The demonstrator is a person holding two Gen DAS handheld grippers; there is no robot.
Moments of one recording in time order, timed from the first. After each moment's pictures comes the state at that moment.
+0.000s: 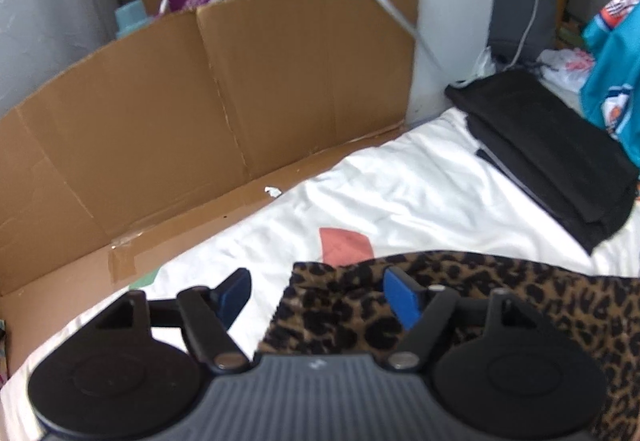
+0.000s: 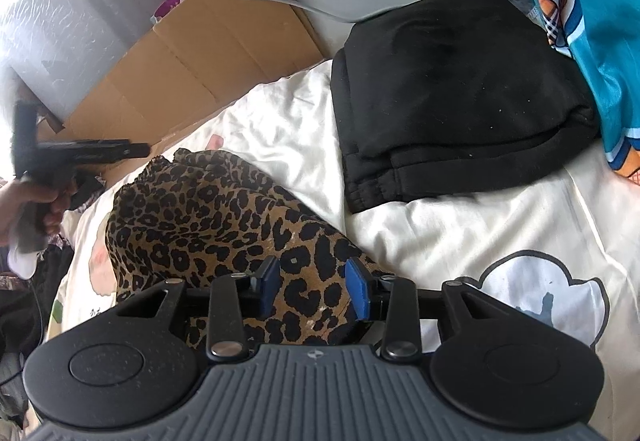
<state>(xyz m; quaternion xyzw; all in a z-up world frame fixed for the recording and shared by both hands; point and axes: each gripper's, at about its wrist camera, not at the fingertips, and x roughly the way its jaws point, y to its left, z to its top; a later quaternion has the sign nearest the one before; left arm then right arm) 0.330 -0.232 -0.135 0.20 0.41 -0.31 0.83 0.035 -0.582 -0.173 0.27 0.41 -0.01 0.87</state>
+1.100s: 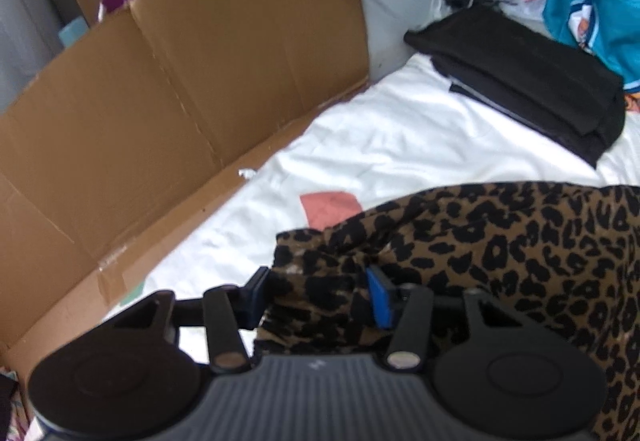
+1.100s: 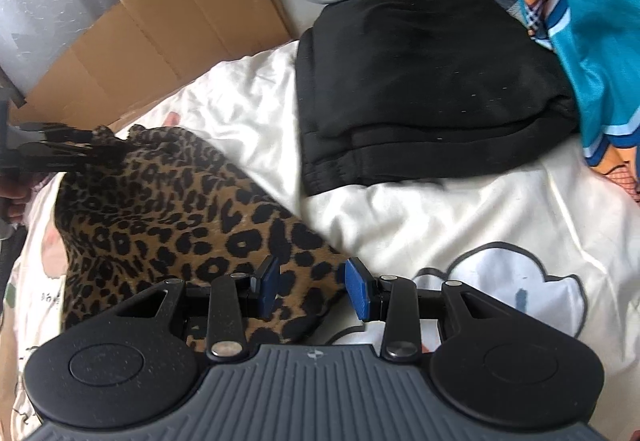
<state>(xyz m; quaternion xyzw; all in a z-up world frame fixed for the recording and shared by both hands) 0.309 -0.227 -0.156 0.29 0.37 -0.36 0.80 0.039 -0.579 -0.195 0.22 0.44 -0.06 0.87</state>
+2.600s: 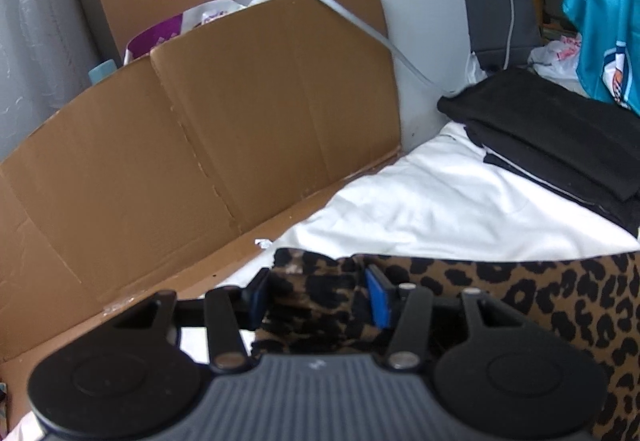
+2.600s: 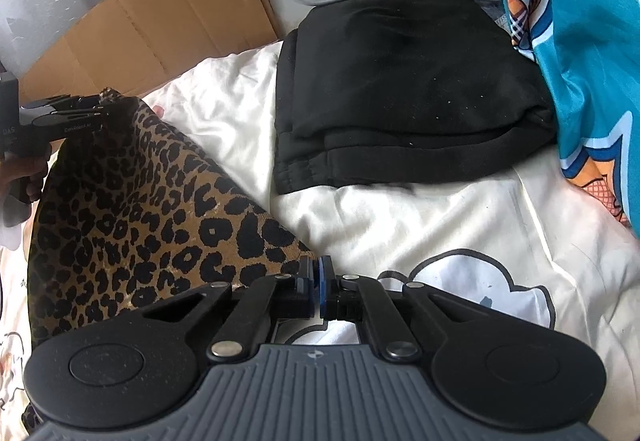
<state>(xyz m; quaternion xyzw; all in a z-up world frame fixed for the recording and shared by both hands) 0.310 -0.259 -0.178 0.24 0.28 -0.33 0.87 0.031 -0.586 -0.193 0.19 0.45 -0.07 0.87</state>
